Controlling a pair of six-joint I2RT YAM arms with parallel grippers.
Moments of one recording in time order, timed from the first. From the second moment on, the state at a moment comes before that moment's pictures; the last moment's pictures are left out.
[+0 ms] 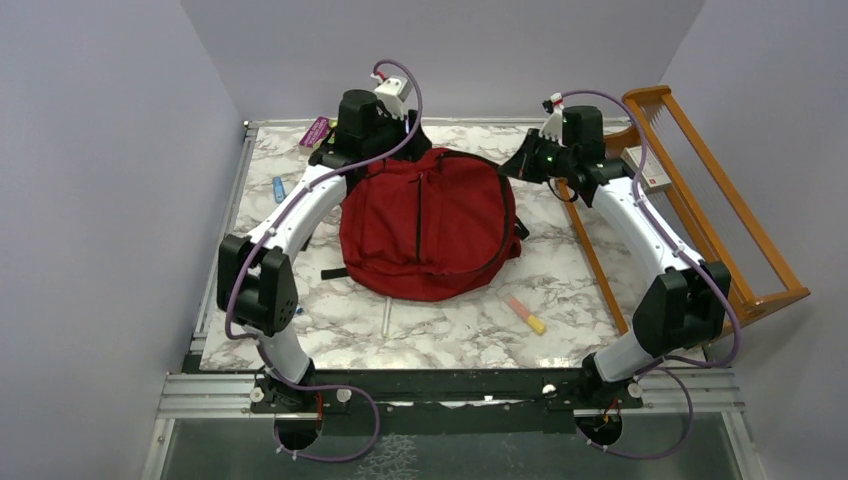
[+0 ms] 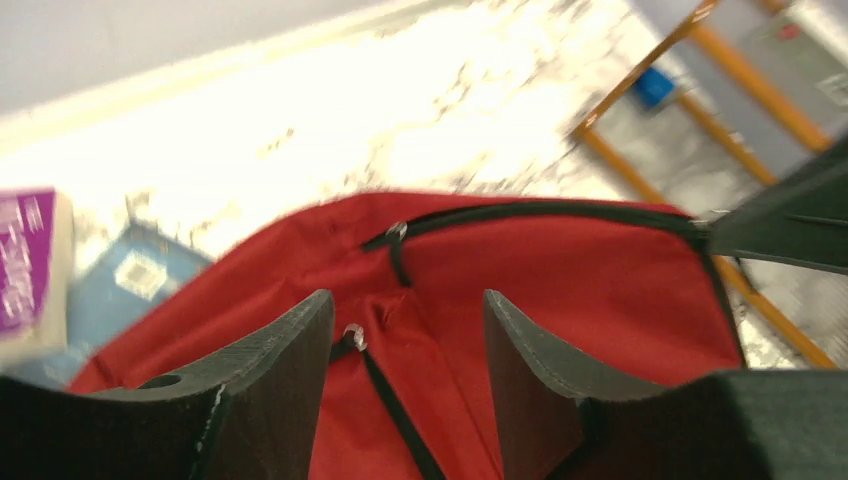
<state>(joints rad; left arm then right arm) -0.37 1.76 1.54 -0.18 0.31 -0.19 0.22 1.56 1.37 -0.39 -0.41 0.42</state>
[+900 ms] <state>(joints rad) -0.44 1.81 1.55 0.36 1.00 0.48 0.22 1.56 1.62 -0.47 -0.58 0.28</state>
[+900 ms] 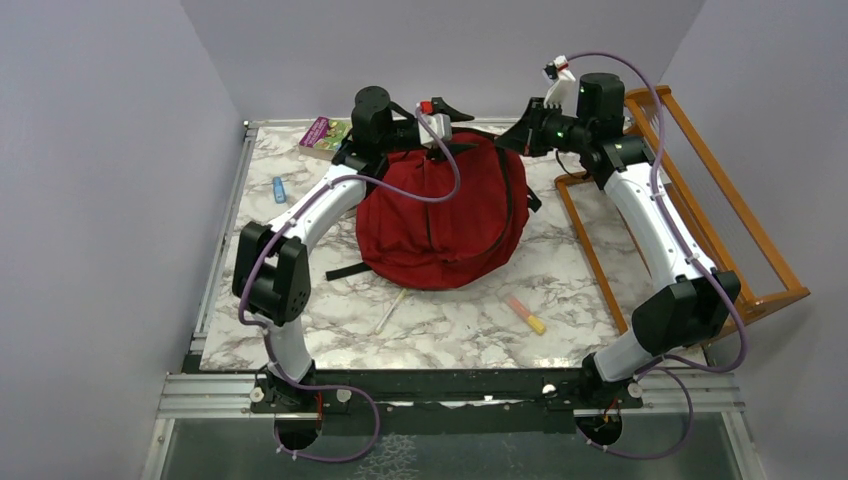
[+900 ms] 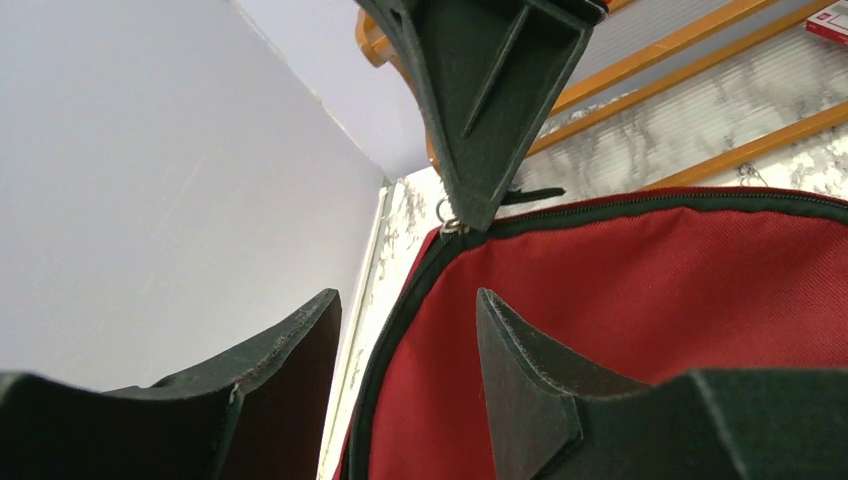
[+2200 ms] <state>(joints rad) -0.49 2.04 1.90 -0.12 0.93 0.82 0.22 1.58 1.64 -0.52 -0.60 0.23</state>
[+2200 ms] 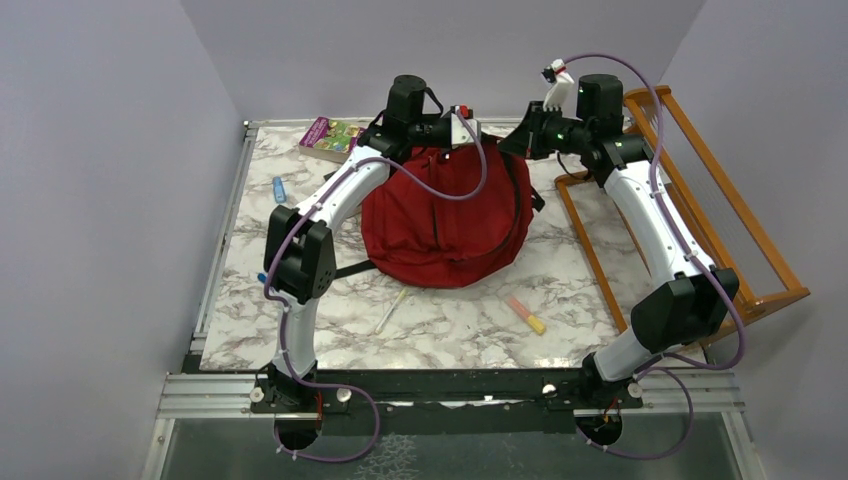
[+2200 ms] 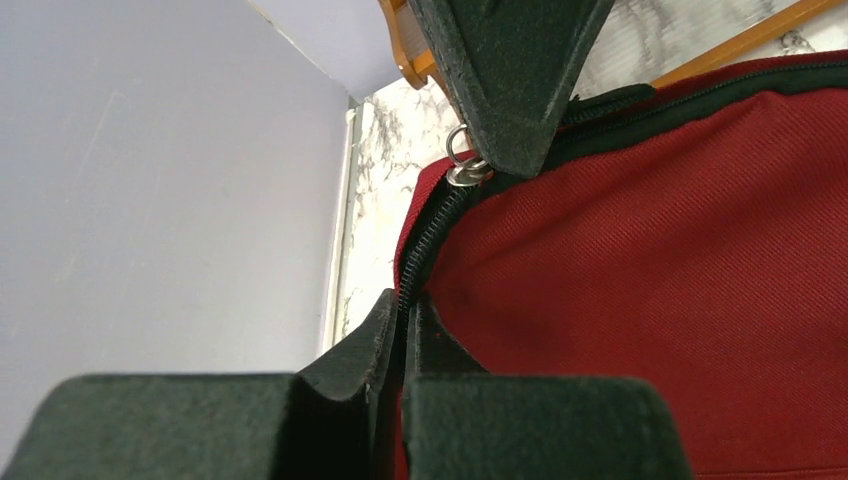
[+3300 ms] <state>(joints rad) -0.34 2.05 1.92 0.15 0.66 0.30 0.23 1.29 1.18 -0.46 -0.20 0.44</state>
